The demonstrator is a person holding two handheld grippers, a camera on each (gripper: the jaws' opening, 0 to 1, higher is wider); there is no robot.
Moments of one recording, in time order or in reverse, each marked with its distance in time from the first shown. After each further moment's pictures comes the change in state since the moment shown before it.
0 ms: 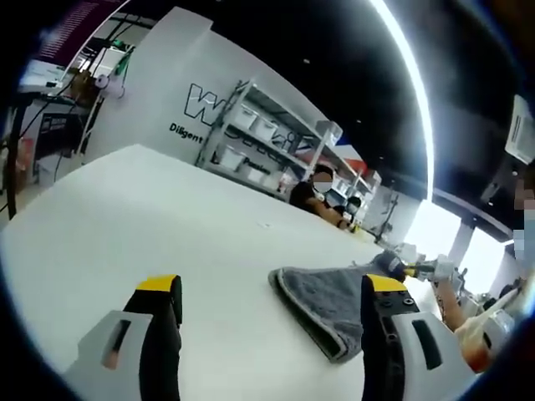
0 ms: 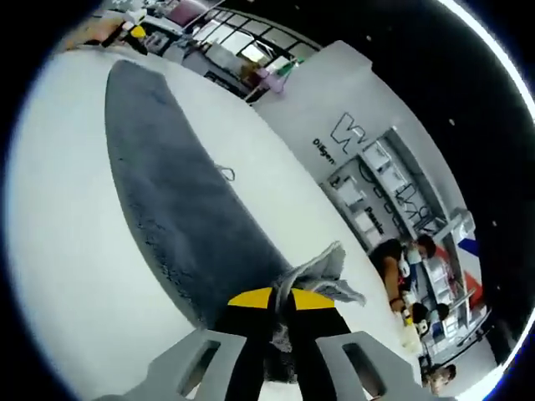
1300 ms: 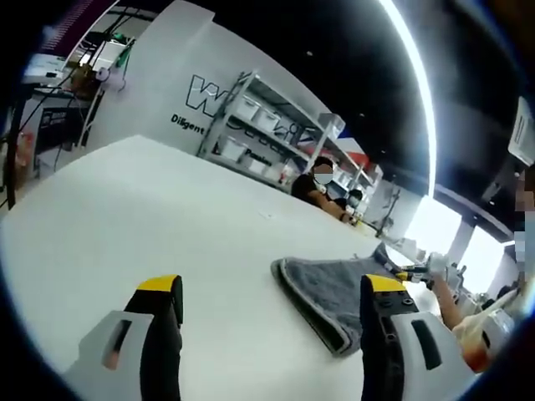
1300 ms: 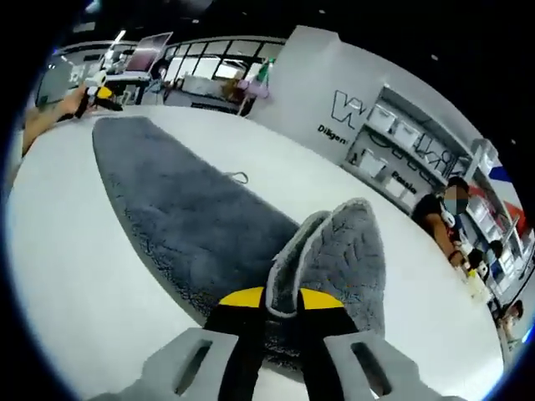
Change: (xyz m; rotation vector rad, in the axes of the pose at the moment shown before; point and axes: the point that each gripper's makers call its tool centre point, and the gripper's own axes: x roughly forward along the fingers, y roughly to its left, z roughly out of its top) left arm 0.001 -0.006 -0.015 -0.010 0.042 0.005; right arm 0.026 0.019 -0.019 0.395 -0.022 0.108
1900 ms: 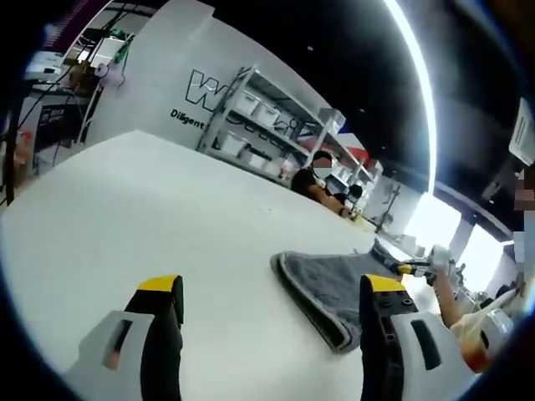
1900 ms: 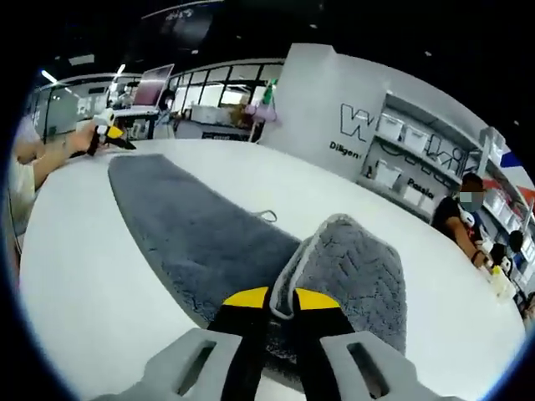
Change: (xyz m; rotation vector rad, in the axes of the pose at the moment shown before) left arm 0.001 -0.006 -0.010 -0.003 0.031 -0.001; right arm -0.005 0.045 0.047 0.052 -0.115 0.129
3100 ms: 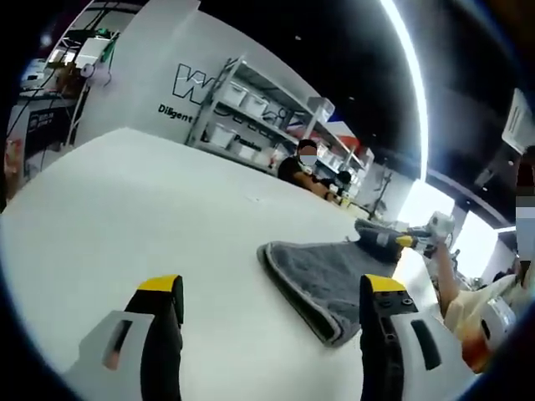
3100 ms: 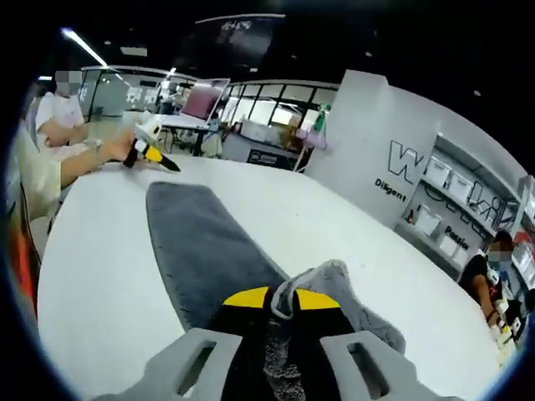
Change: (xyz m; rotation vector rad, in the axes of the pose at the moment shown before) left arm 0.003 0.001 0.002 0.040 0.052 -0.043; right arm 0.034 0.073 0.095 -0.195 -0.086 0.203
